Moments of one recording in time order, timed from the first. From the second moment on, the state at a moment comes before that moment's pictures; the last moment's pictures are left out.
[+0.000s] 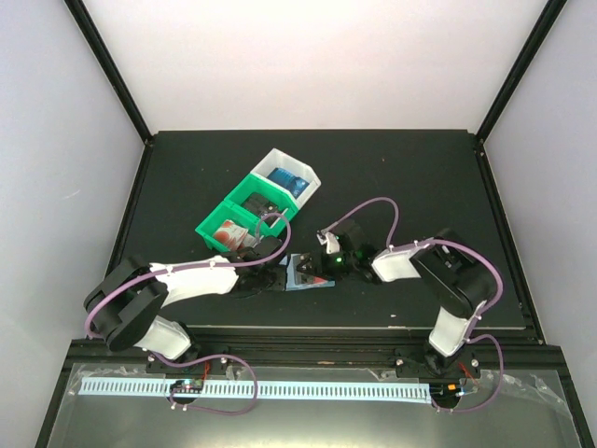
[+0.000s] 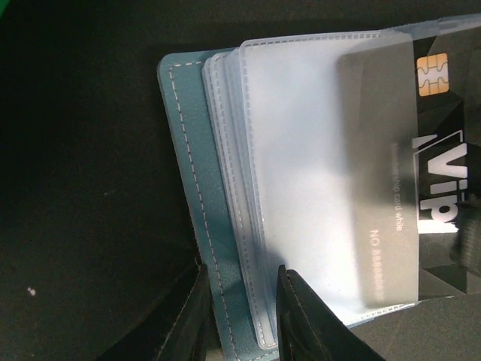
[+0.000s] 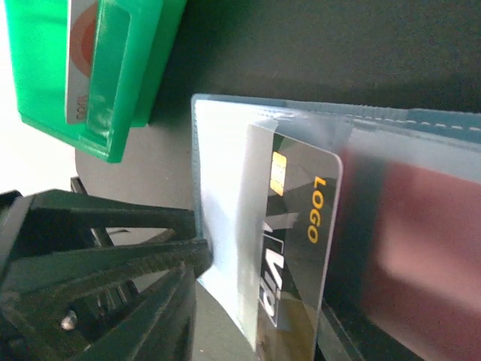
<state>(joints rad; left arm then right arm) -0.81 1.46 0.64 -0.30 -0.05 -0.77 0.70 1.79 0.66 0.37 -0.62 0.87</state>
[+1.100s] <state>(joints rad) -0.82 1.43 0.60 -0.23 0.05 -0.76 0.85 1.68 0.81 -0.01 -0.26 0.85</state>
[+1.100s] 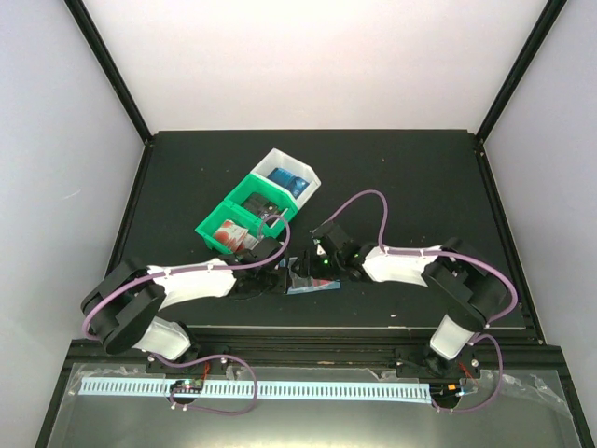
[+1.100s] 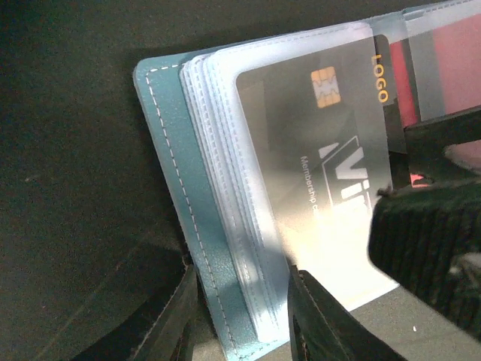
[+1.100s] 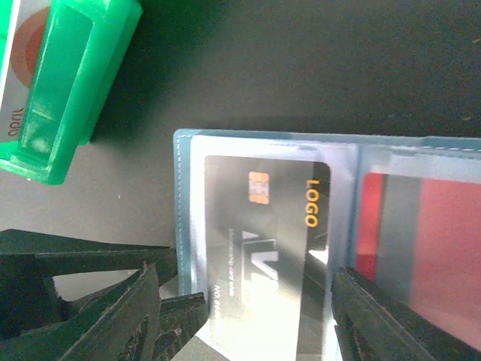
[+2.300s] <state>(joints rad) -0.73 1.30 1.00 -0.60 -0.06 -0.44 0.80 1.25 0.73 -0.15 -0.11 0.81</state>
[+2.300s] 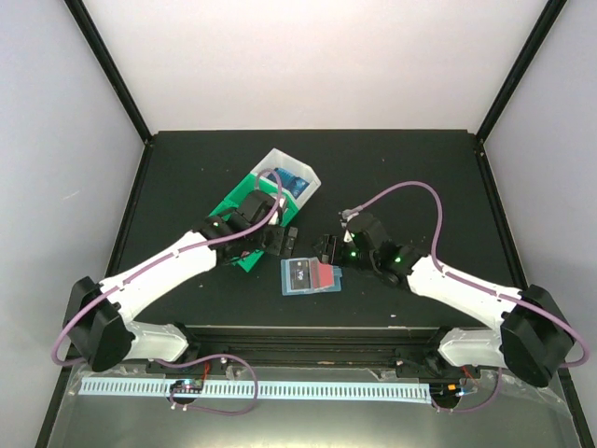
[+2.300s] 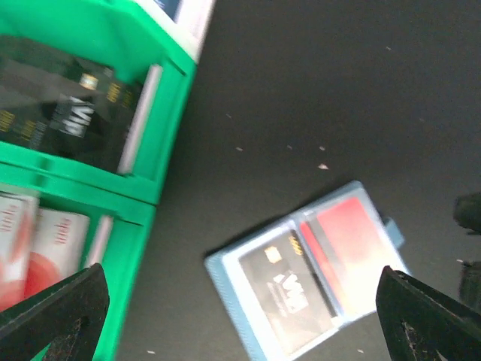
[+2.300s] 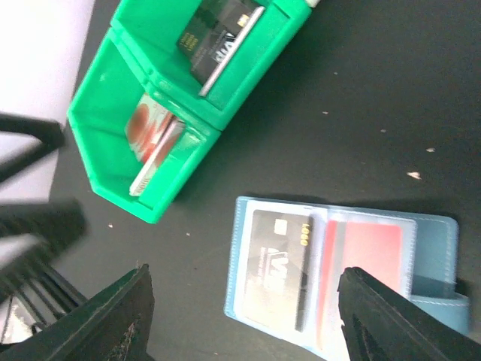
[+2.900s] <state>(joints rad) -0.51 1.57 1.06 -0.72 -0.02 -0.24 0.71 1.25 0.67 -0.19 -0.13 0.77</state>
